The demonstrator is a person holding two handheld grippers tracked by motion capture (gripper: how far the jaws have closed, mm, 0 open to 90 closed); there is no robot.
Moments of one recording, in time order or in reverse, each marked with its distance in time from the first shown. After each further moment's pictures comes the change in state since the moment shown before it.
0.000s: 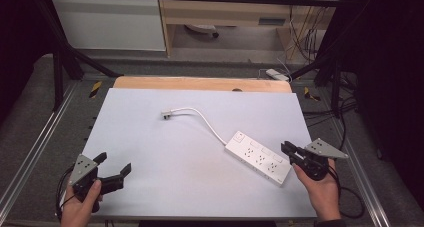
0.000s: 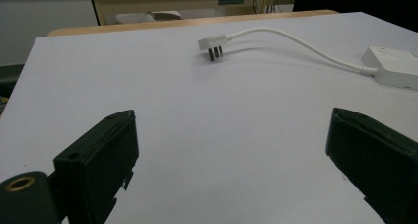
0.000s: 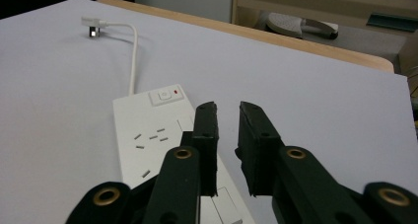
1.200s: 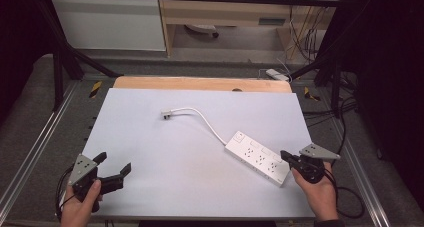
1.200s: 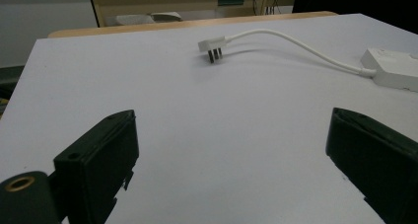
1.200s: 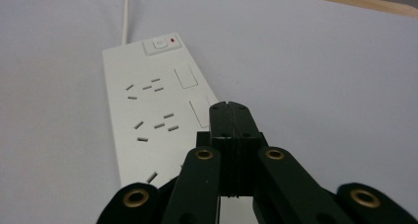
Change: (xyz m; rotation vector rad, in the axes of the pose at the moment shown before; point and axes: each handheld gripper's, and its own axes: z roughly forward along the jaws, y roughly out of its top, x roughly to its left) left arm 0.000 0.001 0.000 -0.006 -0.002 -0.002; right arm -0.003 -0.022 0.011 0.139 0.015 0.015
